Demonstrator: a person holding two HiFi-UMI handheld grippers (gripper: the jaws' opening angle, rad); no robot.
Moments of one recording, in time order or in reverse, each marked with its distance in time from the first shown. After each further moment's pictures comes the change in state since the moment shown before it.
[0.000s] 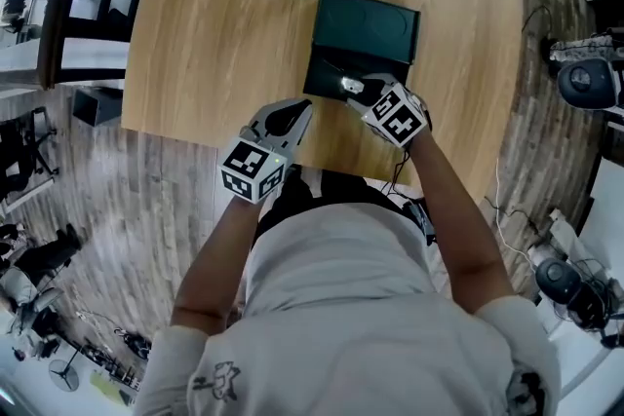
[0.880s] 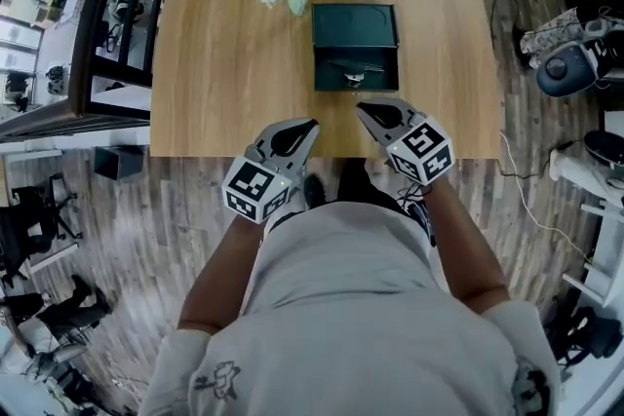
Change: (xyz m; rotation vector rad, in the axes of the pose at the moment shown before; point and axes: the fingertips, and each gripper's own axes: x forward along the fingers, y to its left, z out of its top) left arm -0.100 -0.068 0.033 0.219 -0.040 -0.182; right arm -0.142 0.109 0.076 0.207 -0.500 -0.172
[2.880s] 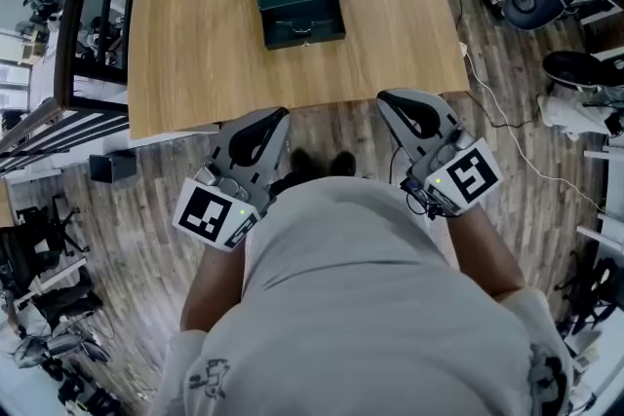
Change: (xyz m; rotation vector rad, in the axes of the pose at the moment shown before) left arm -0.080 -0.187 0.077 0.152 -0.188 -0.042; right arm -0.251 0.105 0.023 -0.117 -0.373 -0.181
